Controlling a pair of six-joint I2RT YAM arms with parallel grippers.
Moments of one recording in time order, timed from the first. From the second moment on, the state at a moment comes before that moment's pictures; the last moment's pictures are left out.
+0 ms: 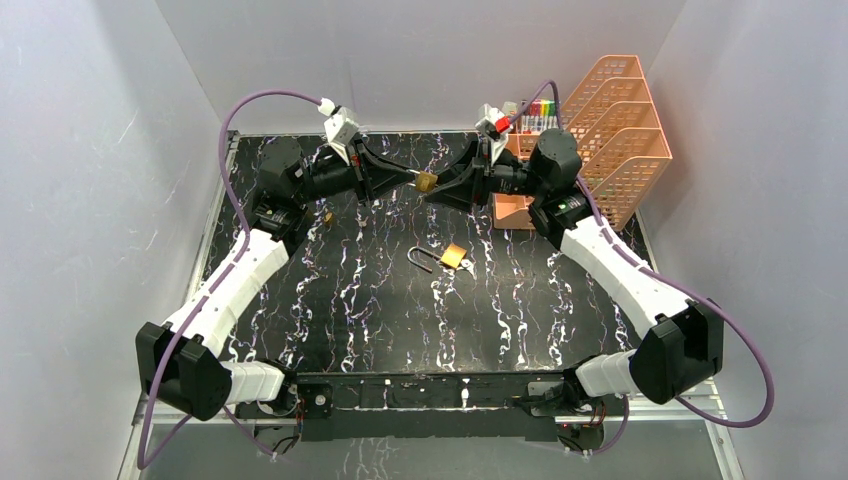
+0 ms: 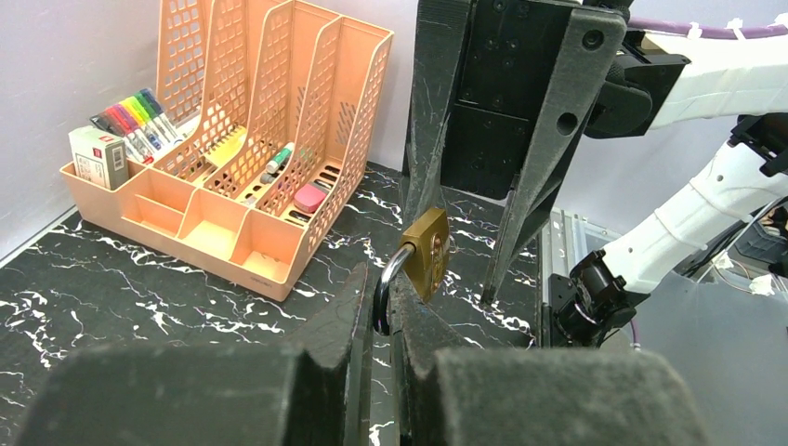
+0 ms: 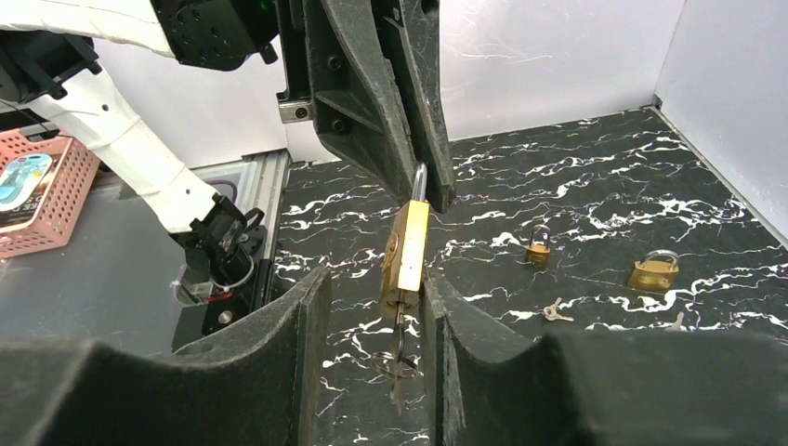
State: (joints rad) left arm -0.38 1.29 1.16 0.28 0.87 -0.31; right arm 0.50 1.35 1.19 0.30 -1.04 0.27
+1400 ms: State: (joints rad) left arm -0.18 1.15 1.18 -0.21 0.51 -0.13; right arm 0.41 1.19 0.99 0.26 -0.97 0.31
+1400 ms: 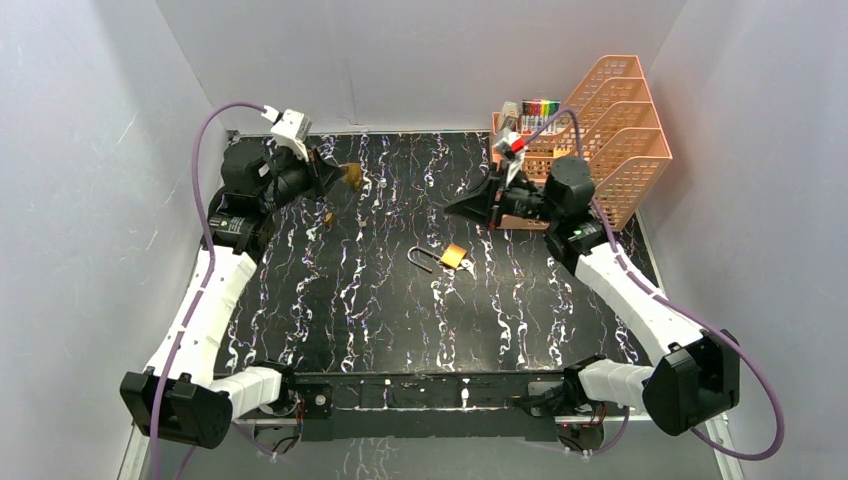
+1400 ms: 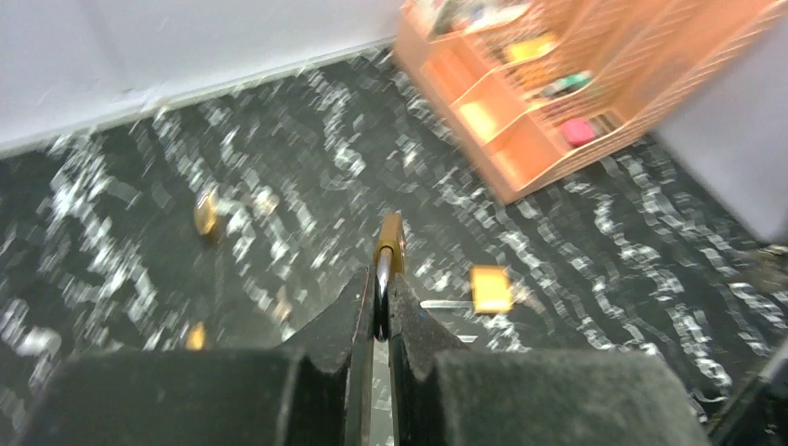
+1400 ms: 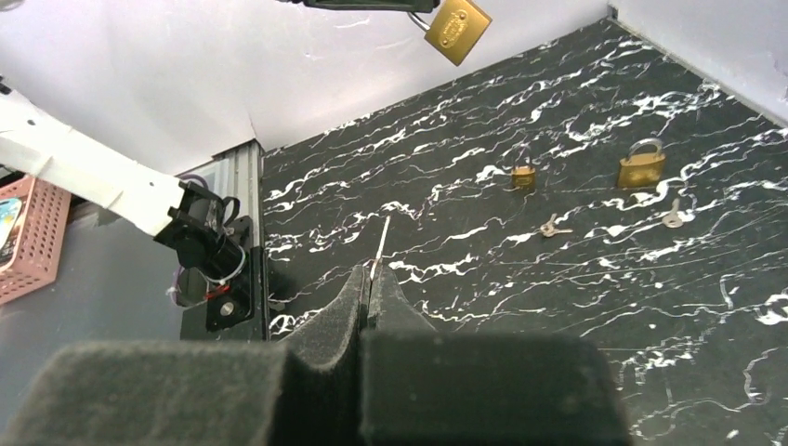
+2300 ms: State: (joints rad) left arm -0.17 1.08 0.76 -0.48 -0.05 -0.09; right arm 0.88 1.83 1.23 0.23 -0.61 0.19
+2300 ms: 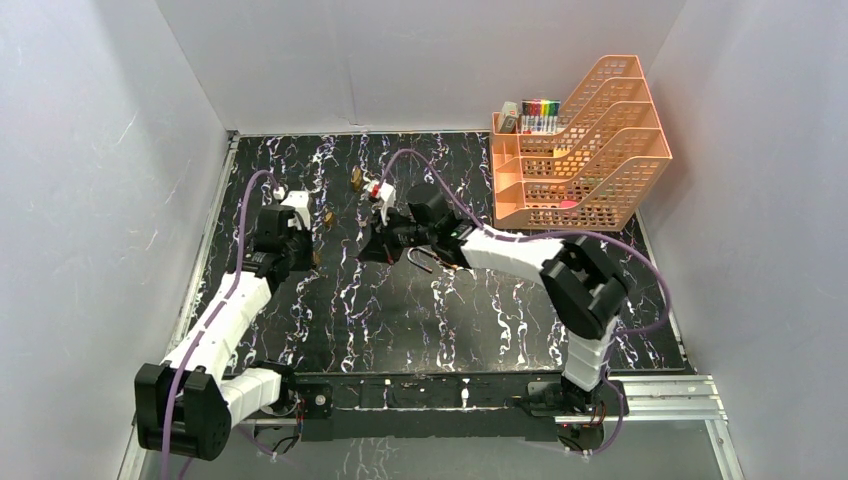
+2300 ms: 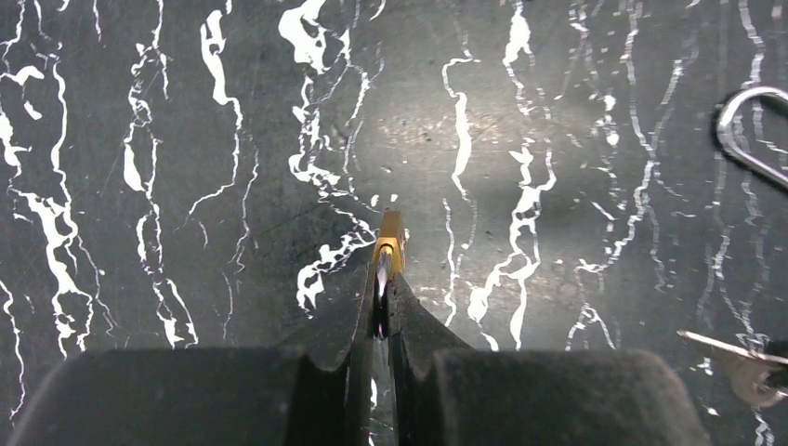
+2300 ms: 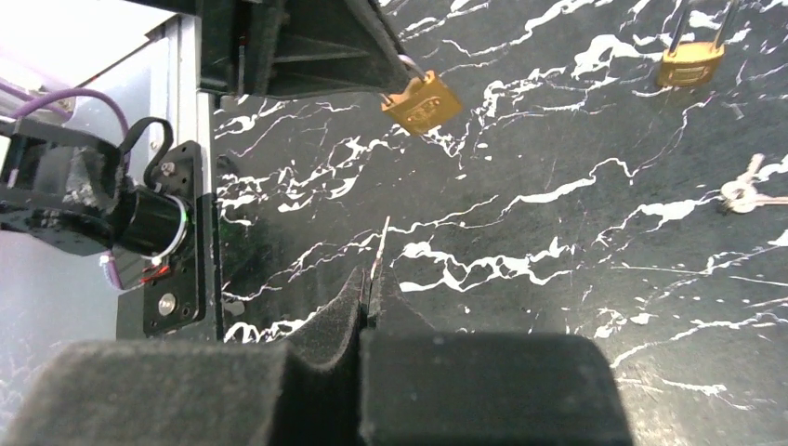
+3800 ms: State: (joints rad) left arm -0.04 1.49 0.85 -0.27 0.02 0.01; right arm 0.90 2.35 1.60 0.27 -0.46 0.38
